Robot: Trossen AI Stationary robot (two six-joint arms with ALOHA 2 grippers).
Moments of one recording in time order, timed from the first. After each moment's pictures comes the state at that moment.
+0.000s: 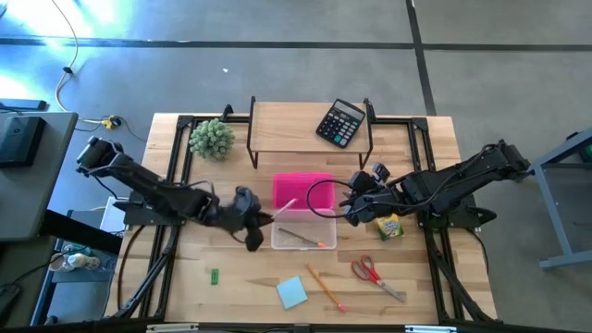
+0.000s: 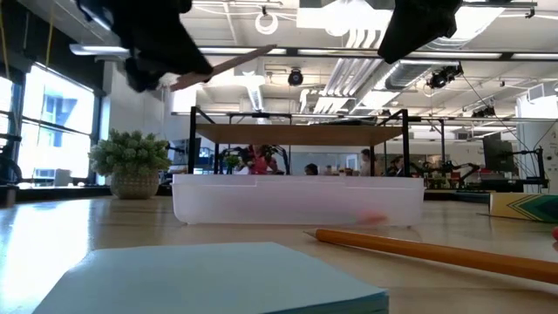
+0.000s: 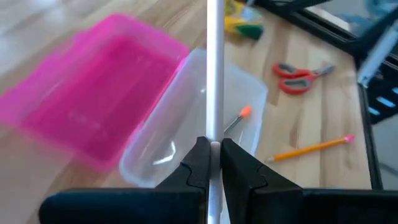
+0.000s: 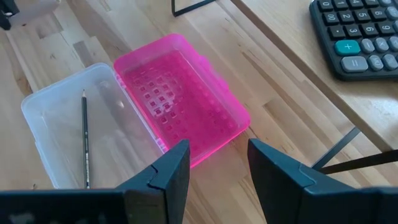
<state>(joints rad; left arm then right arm) -0.27 1.29 0.74 -0.12 -0.43 -0.67 0.33 1.33 1.17 -0.90 0.63 0.73</state>
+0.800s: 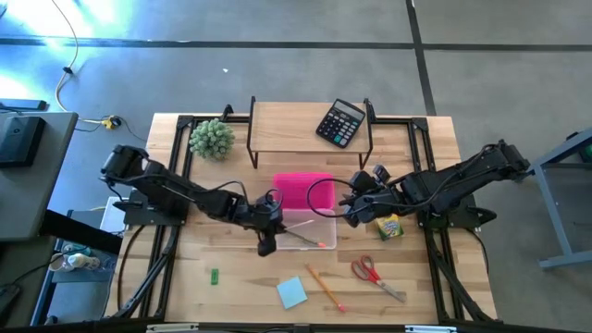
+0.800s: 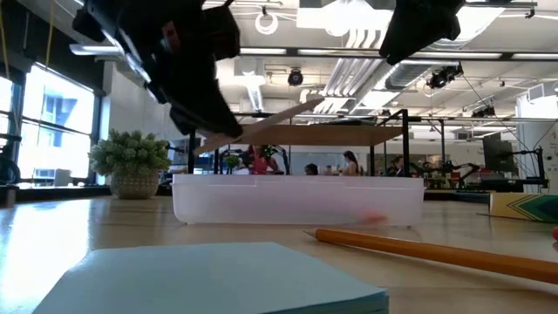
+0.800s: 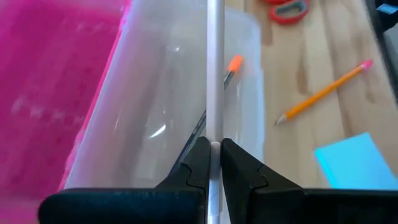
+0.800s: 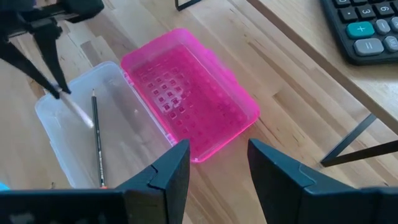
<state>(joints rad) -0.14 1.58 0.80 0.01 -0.11 -0.40 0.33 1.33 1.17 -0.90 0.59 0.79</state>
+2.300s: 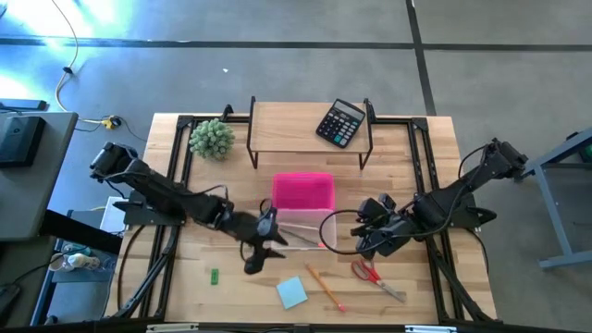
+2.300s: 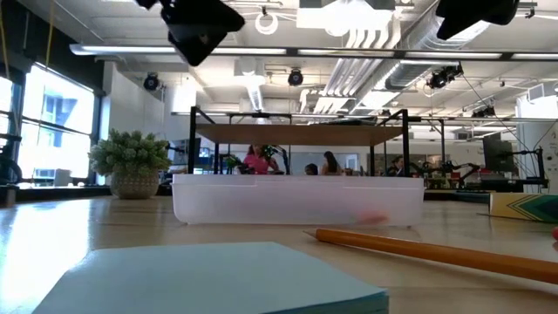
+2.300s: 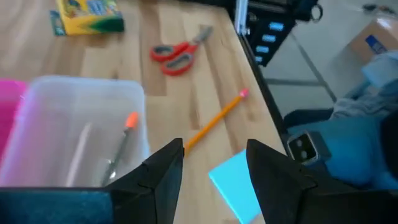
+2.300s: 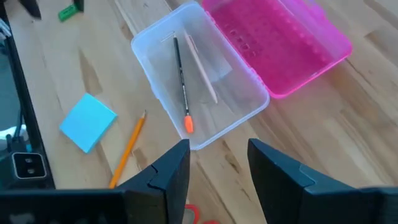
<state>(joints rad) -0.28 1.47 0.90 0.01 -0.04 -0.32 0.57 1.33 1.17 -0.91 0.46 1.02</state>
